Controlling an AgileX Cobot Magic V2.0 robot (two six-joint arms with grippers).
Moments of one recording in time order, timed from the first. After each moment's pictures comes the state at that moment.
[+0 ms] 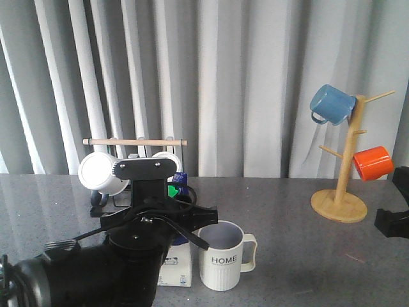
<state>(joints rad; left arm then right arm) -0.74 1.78 -1.33 -1.65 -0.65 1.29 0.08 0.99 -0.74 -0.26 -0.15 0.26</state>
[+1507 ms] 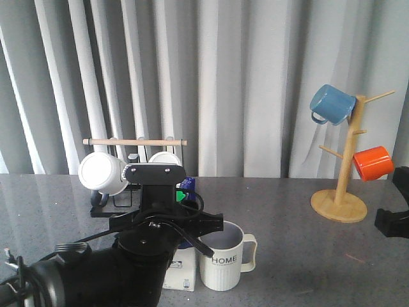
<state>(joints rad) -0.74 1.81 -1.34 -1.61 -0.61 1.29 0.08 0.99 -0.74 -0.26 -0.15 0.26</state>
